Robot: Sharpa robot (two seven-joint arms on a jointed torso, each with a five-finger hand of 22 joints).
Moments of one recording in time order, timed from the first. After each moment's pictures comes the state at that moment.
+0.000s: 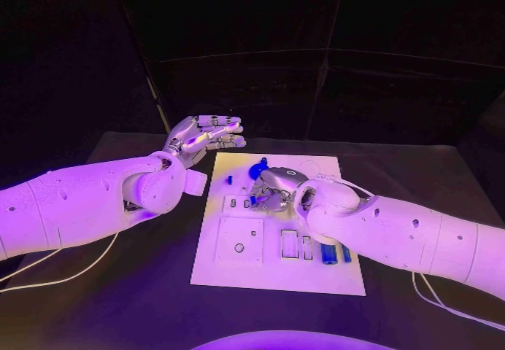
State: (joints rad) left arm 1.30 -0.86 -0.17 1.49 0.09 -0.20 0.57; left_hand 1.42 0.09 -0.02 -0.04 0.04 0.93 0.23 0.10 0.07 1.03 0.17 0.09 0.07 1.07 0.13 0.17 0.09 0.17 0.92 0.24 0.22 0.07; right arm 1.11 -0.46 -0.03 1.38 -1.54 -0.25 -0.21; right_hand 1.39 0.02 0.15 0.00 0.16 1.06 0.13 0.12 0.07 1.41 0.05 1.35 1.31 1.47 -0.02 1.55 1.31 0.11 1.29 0.09 1.38 1.06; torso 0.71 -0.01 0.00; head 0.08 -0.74
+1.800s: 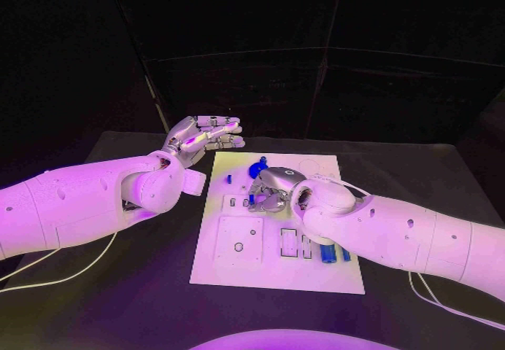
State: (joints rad) left arm 1.30 -0.86 -0.17 1.49 0.09 -0.20 0.55; left_hand 1.41 0.09 -0.03 -0.04 0.04 0.93 0.23 0.09 0.07 1.03 0.18 0.07 0.07 1.07 0.13 0.17 0.09 0.17 0.92 0.24 0.21 0.07; right arm 1.11 -0.45 -0.04 1.38 -1.56 -0.26 -0.28; right_hand 1.29 -0.07 0.08 0.05 0.15 0.93 0.17 0.07 0.07 1.37 0.08 1.32 1.30 1.46 0.00 1.54 1.31 0.11 1.26 0.11 1.35 1.02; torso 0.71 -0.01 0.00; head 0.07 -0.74
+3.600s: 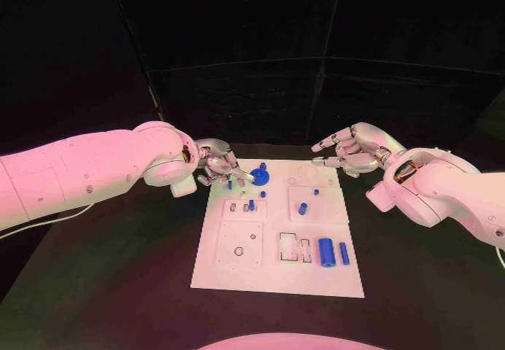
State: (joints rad) left arm 1.42 -0.76 -0.17 1.38 -0.76 0.14 -0.28; left_hand 1.16 0.13 -0.22 0.13 0.05 1.11 0.08 0.22 0.19 1.39 0.00 0.92 0.85 1.47 -0.07 1.57 1.31 0.07 1.46 0.03 1.32 1.16; right arm 1.27 -0.91 -0.03 1.62 -0.87 -0.37 0.03; right_hand 1.36 -0.04 0.04 0.06 0.25 0.93 0.16 0.09 0.07 1.34 0.08 1.28 1.27 1.47 0.01 1.49 1.31 0.11 1.22 0.11 1.30 0.92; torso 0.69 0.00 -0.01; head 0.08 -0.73
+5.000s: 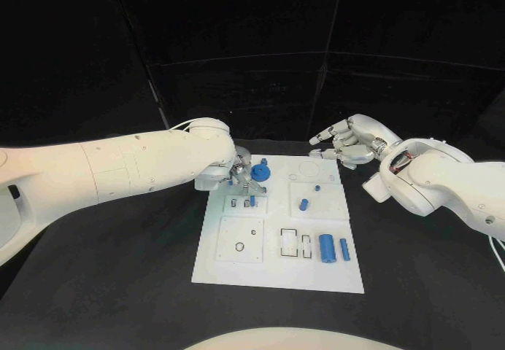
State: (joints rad) left arm 1.42 -0.52 -0.20 1.26 -1.04 0.28 -0.57; left_hand 1.13 0.17 -0.32 0.20 0.05 1.00 0.07 0.41 0.38 1.36 -0.01 1.26 1.19 1.47 -0.08 1.57 1.31 0.07 1.47 0.03 1.40 1.27; right arm 1.29 -0.86 -0.03 1.57 -0.88 -0.35 0.03; right_hand 1.36 -0.04 0.03 0.06 0.29 0.93 0.16 0.10 0.07 1.34 0.08 1.28 1.26 1.47 0.01 1.48 1.31 0.11 1.22 0.12 1.30 0.92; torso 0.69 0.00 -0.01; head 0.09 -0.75
